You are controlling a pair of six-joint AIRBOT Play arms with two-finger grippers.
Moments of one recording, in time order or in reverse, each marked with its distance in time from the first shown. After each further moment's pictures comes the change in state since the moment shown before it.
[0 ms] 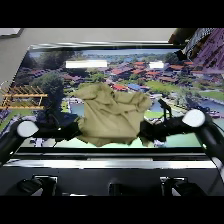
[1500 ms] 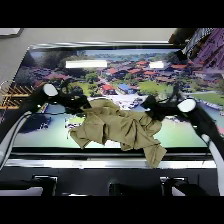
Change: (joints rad) left arm 0.101 -0.629 0.571 0.038 -0.018 0.122; right arm -0.103 -0.256 0.090 0.008 -0.512 0.013
